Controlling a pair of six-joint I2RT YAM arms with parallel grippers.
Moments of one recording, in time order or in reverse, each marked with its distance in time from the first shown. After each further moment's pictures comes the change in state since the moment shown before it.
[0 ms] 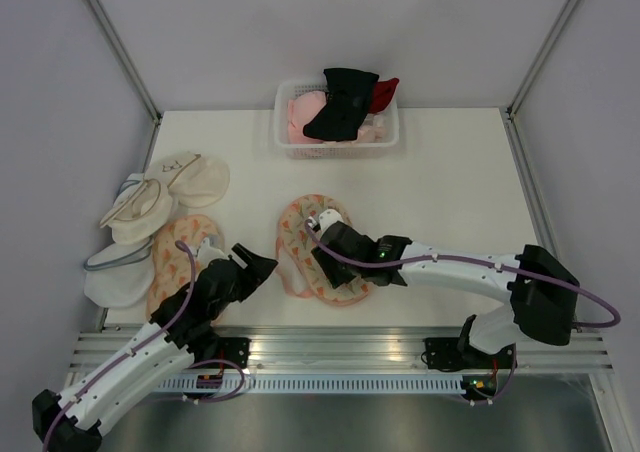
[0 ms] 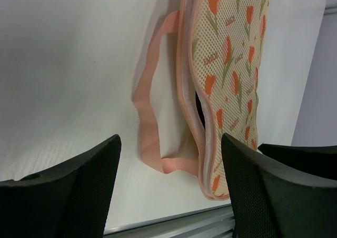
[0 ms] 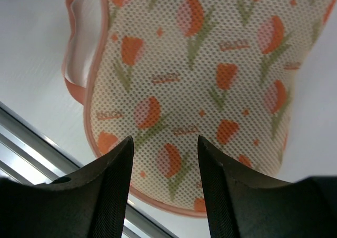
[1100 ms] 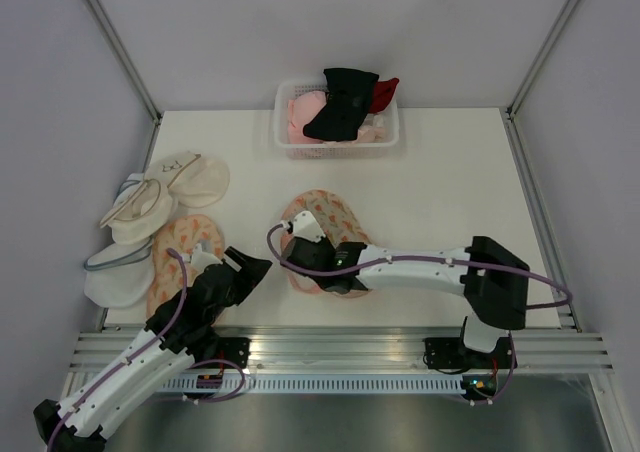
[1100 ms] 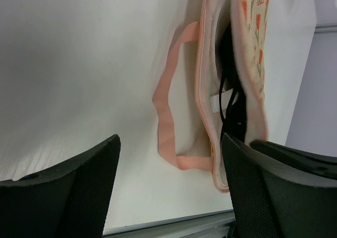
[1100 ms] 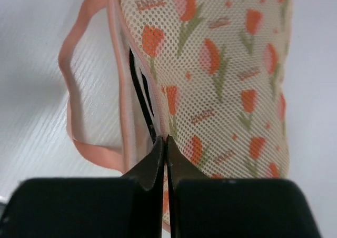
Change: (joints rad) left arm 0.000 -0.109 -0.018 -0.092 -0.048 -0.065; right arm 0.152 0.325 0.269 -0.098 0.397 0.108
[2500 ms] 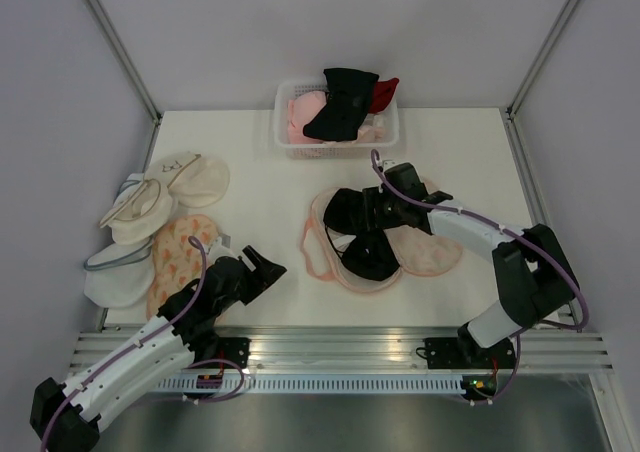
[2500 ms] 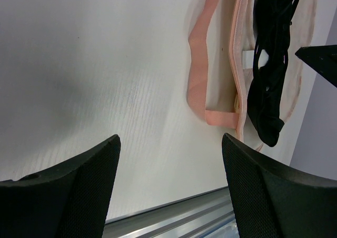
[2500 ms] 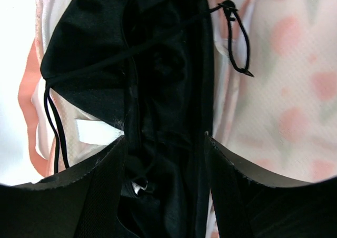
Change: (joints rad) left arm 0.000 0.205 0.001 0.161 0.159 0.101; right arm -0.750 -0.227 -0.289 0.256 -0.716 -0.160
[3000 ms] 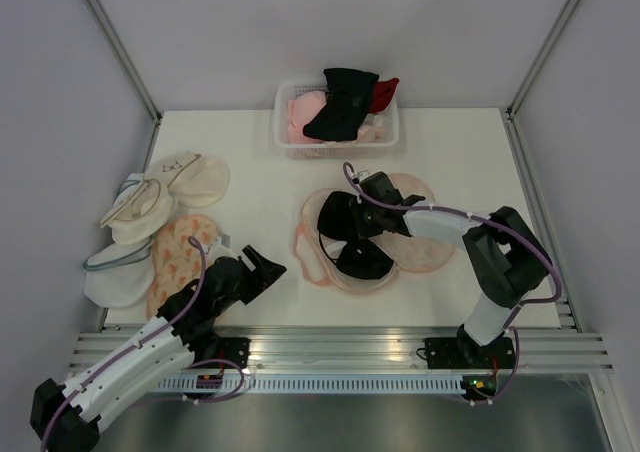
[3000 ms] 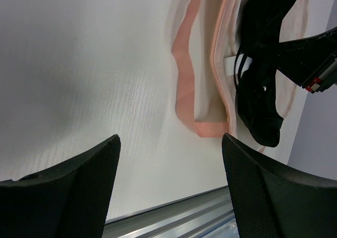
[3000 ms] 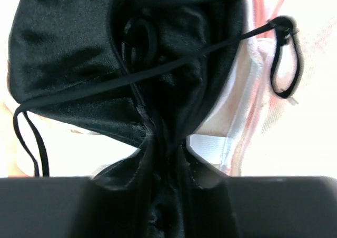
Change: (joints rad) left arm 0.000 -0.006 0.000 0.003 0.000 0.000; right arm 0.100 0.171 0.039 0.066 0.019 -0.005
